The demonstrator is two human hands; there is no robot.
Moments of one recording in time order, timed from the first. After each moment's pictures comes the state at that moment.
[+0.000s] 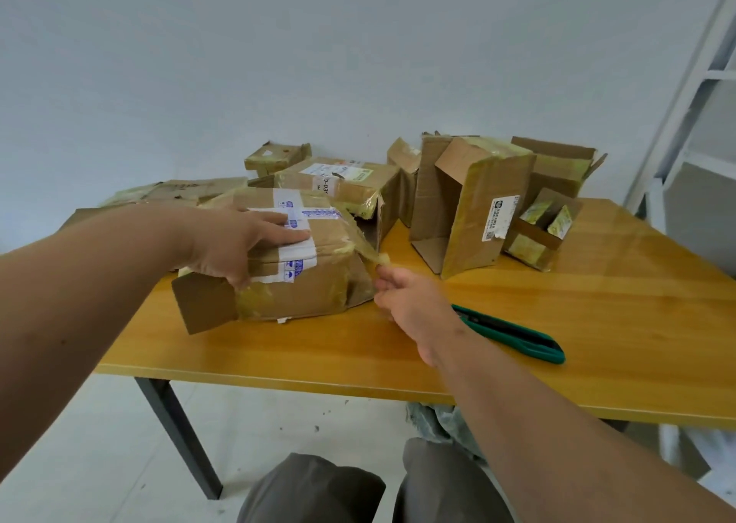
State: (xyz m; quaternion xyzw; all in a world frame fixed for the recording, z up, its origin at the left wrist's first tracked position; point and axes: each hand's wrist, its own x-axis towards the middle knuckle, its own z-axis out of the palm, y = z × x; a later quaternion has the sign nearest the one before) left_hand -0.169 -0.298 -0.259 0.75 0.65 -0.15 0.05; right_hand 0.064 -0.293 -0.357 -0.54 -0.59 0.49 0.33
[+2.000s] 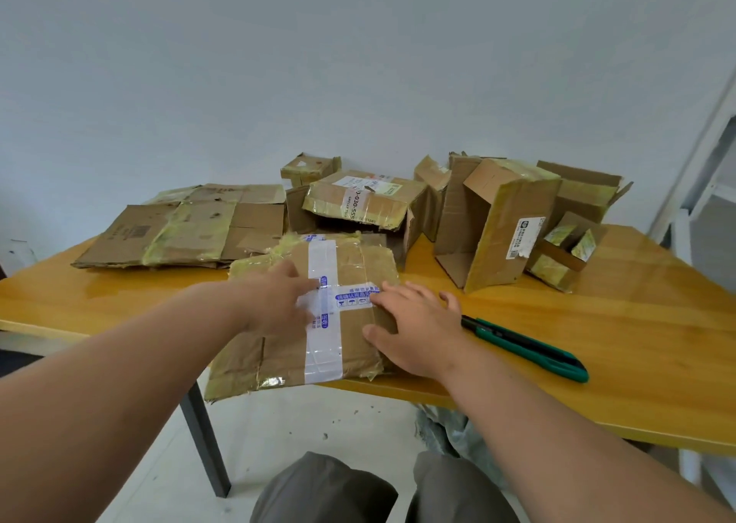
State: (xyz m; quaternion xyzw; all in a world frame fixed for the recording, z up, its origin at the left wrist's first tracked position) left_hand -0.156 -0.338 -0.313 0.70 0.70 -0.08 0.09; right_hand 0.051 -0.306 -0.361 -0.52 -0.85 0.09 0.09
